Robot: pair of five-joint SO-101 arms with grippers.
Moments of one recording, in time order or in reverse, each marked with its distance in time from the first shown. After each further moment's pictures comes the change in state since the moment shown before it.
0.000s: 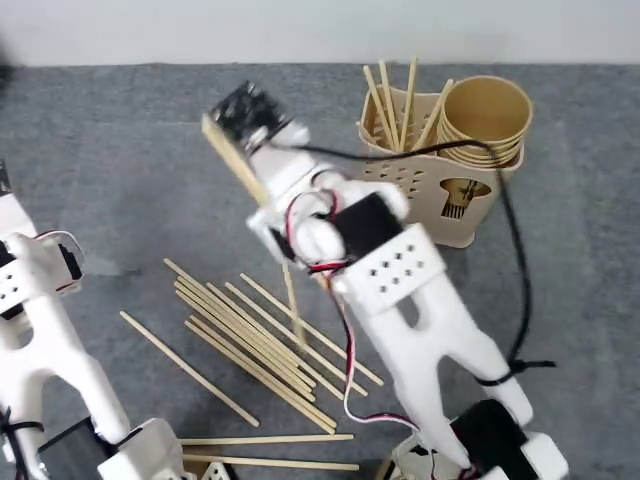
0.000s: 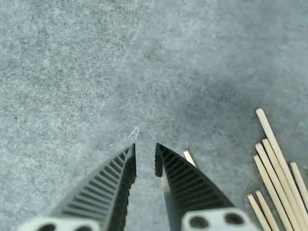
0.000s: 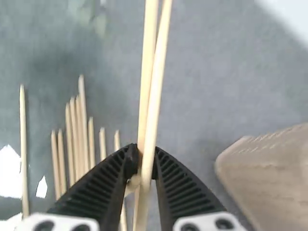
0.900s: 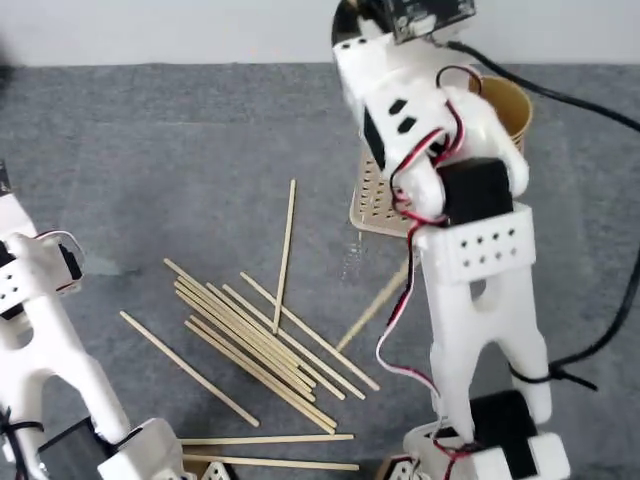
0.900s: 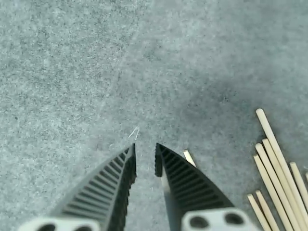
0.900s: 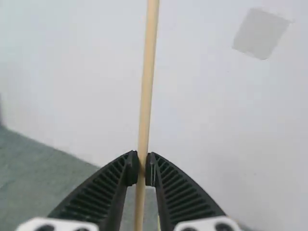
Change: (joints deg) left arm 0.0 0.0 0.0 0.0 0.0; right arm 18.9 3.1 -14.5 -28.8 0.0
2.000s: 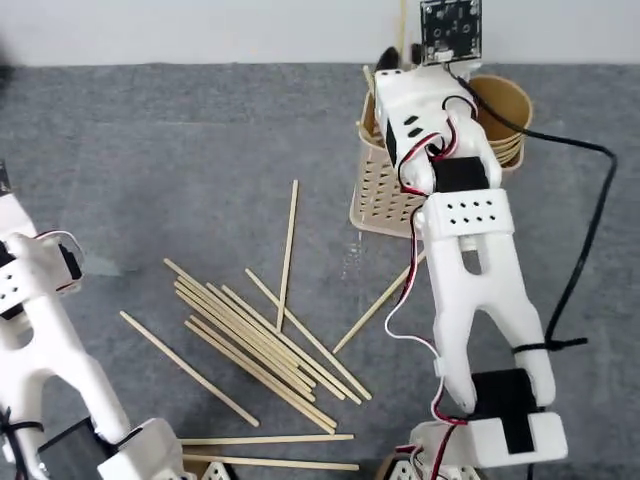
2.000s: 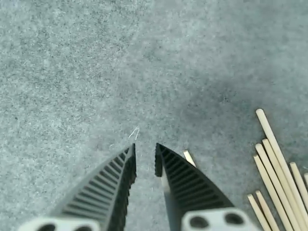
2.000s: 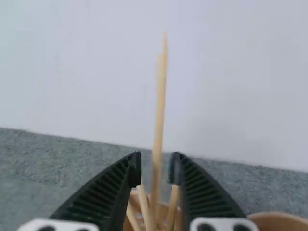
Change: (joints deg) left arm 0.0 0.0 0.0 0.0 0.0; right arm 8.1 4.5 27.3 -22.2 -7.4
